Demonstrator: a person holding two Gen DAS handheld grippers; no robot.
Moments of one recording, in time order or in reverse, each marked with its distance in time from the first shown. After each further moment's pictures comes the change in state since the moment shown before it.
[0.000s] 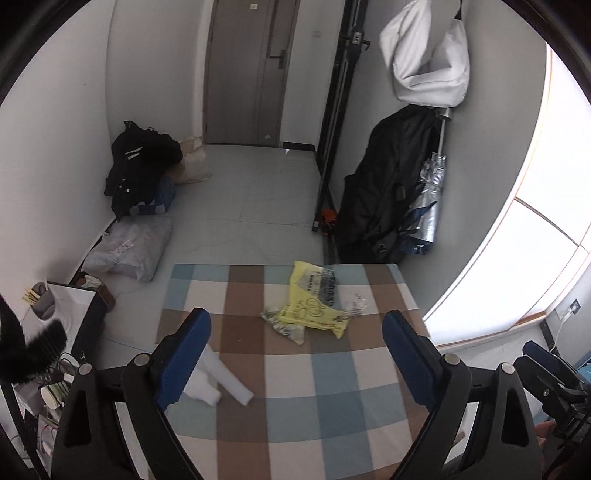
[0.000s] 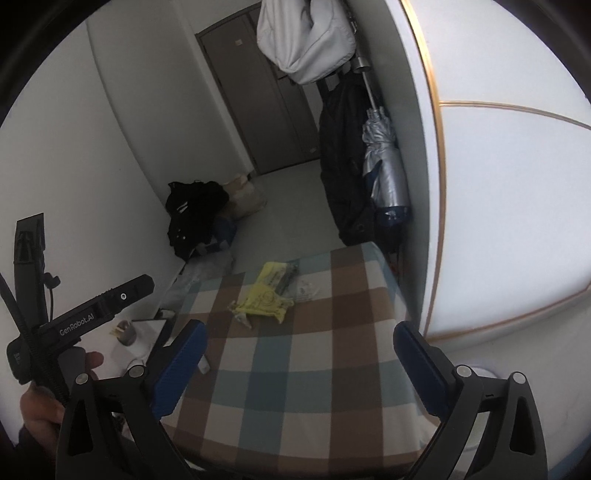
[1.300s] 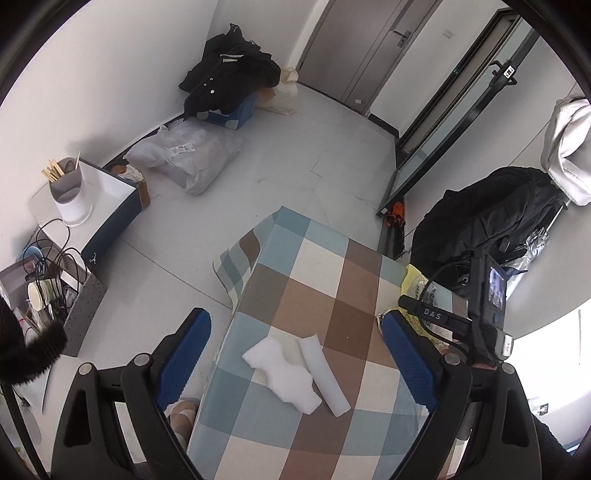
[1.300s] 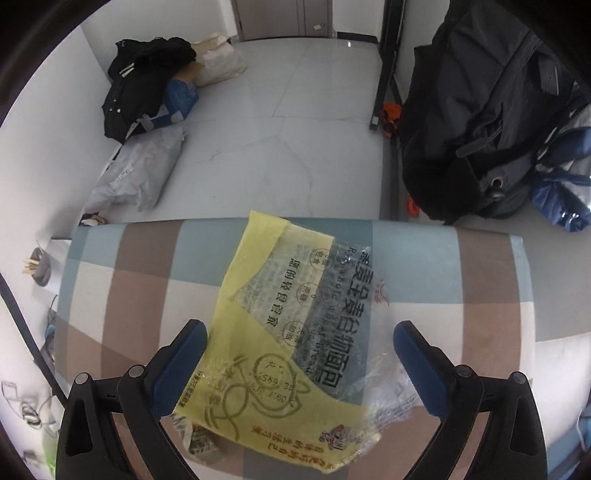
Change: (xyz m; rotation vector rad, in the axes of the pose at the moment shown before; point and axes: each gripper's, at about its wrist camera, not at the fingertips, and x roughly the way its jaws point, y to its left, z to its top) left arm 0.053 0.141 -0.004 -0.418 0.191 0.055; right arm 0.333 0.058 0.037 -0.169 0.508 -0.217
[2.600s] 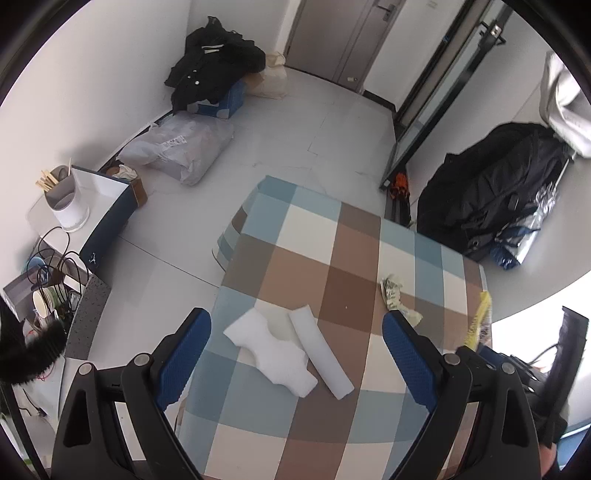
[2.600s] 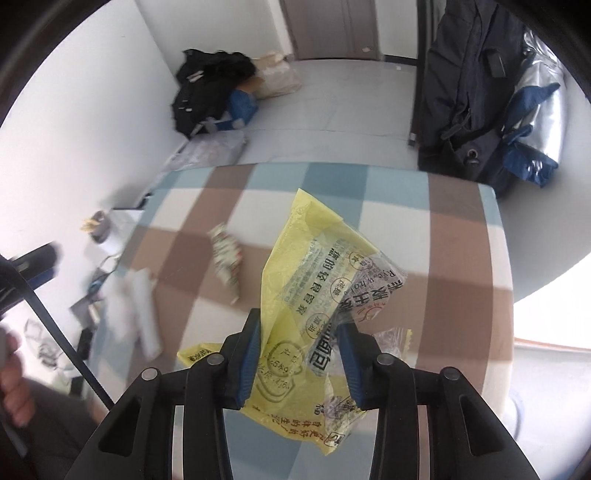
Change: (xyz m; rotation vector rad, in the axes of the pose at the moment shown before) left arm 0.020 -0.024 -0.023 0.108 0.062 0.059; right arm -0.099 -0.035 -0.109 -0.129 -0.119 0.207
